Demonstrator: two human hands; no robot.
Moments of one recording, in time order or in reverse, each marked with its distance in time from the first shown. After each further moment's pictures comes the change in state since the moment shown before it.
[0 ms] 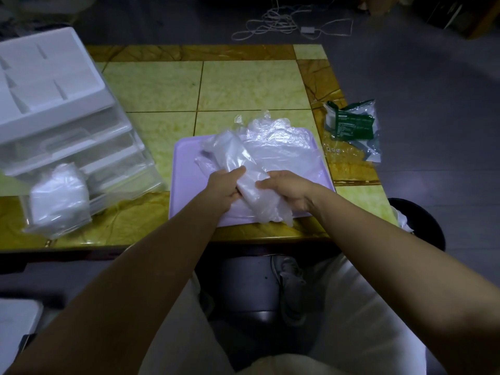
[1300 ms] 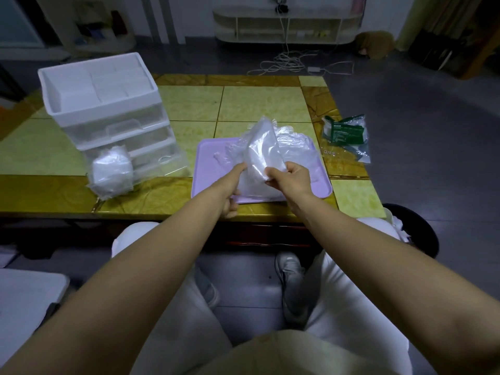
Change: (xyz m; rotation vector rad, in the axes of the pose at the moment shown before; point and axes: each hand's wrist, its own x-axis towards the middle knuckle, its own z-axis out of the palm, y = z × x) left_hand -0.124 -0.009 -0.027 0.297 0.052 -0.165; right_hand -0.079 0.024 0.055 0.150 0.499 -0.384
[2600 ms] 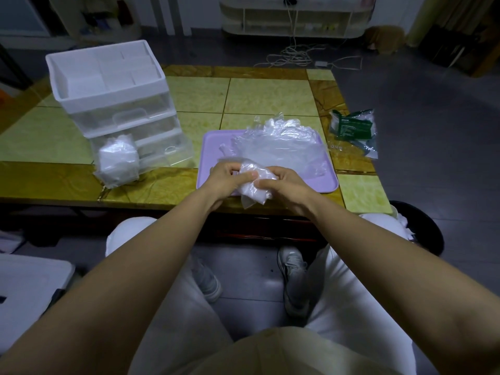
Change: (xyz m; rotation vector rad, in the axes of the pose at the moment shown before) left_hand 0.019 -0.023 -0.023 0.141 -0.064 0.636; right_hand -0.011 0.016 -0.002 -0.076 -0.480 0.011
